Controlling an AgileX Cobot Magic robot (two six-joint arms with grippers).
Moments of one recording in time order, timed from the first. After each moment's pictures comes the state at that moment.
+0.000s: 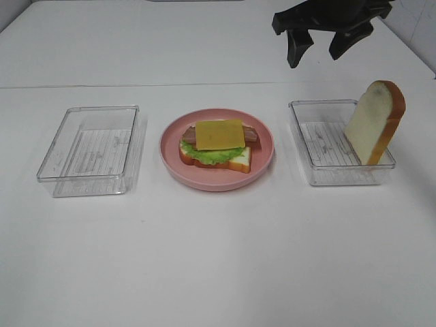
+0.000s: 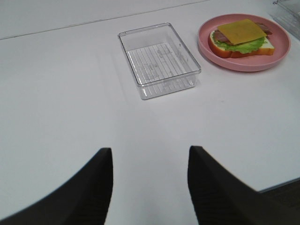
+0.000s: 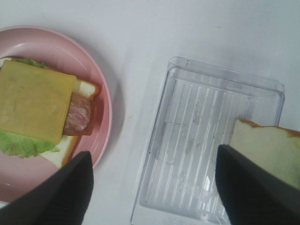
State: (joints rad) left arm -0.31 0.00 -0.50 0.08 1.06 -0.07; right arm 0.29 2.06 -1.91 -0.08 1.08 0.06
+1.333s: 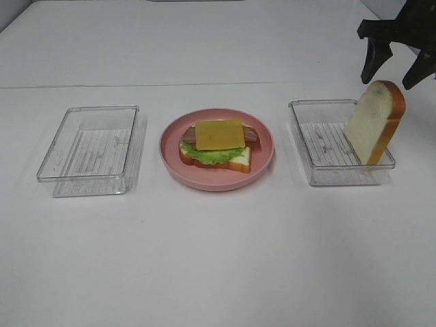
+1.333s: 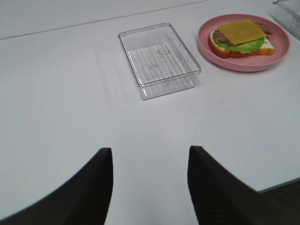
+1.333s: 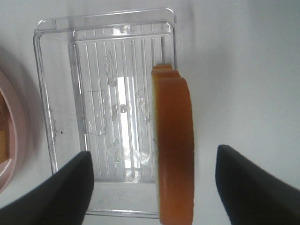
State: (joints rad) left arm -0.31 0.00 -0.50 0.08 1.06 -0.07; right arm -0.04 2.15 -1.93 0.13 1.22 -0.01
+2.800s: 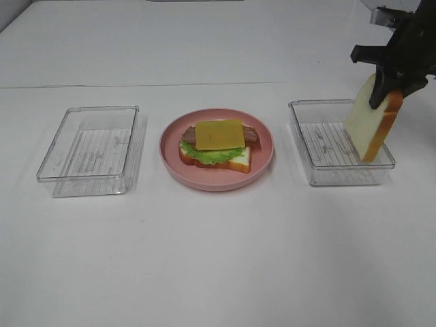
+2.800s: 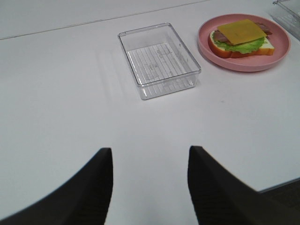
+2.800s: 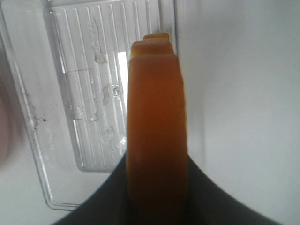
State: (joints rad) left arm -0.31 0.00 -0.50 0.08 1.06 -0.07; right arm -0.04 2.17 -1.88 0.14 1.22 -0.01
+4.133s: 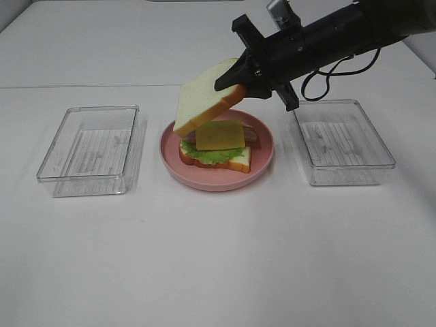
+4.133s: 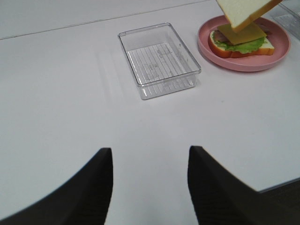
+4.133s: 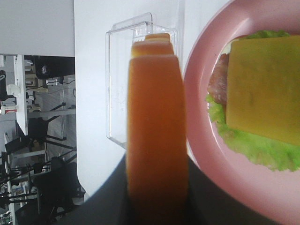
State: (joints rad) left arm -0.31 0.00 -0.50 0.08 1.06 -0.07; right arm 0.23 2.12 -1.51 1.15 0.84 -0.42
